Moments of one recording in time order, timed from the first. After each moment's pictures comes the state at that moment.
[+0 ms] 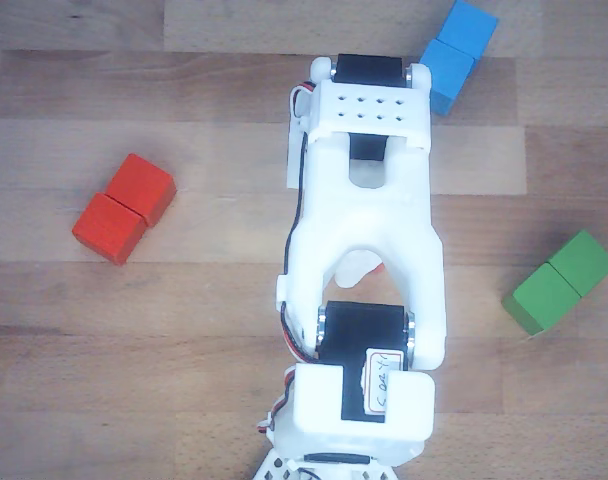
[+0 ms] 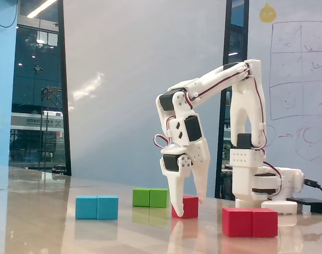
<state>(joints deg) 1.1 86.0 114.3 82.2 -6.0</state>
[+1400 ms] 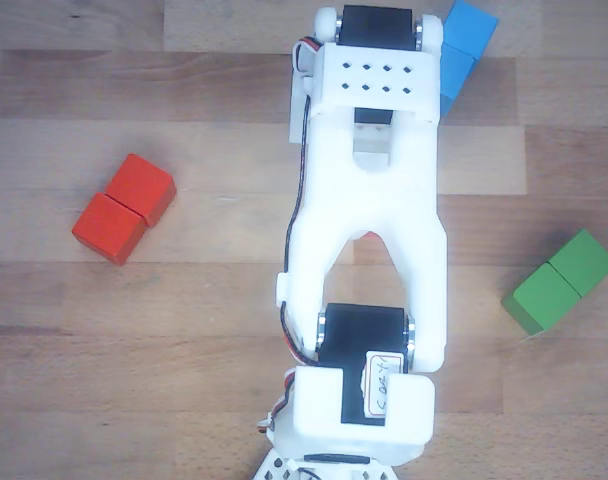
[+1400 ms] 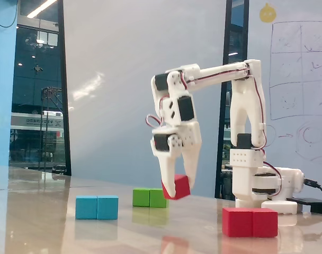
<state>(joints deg) 1.1 87.0 99.5 91.1 -6.0</state>
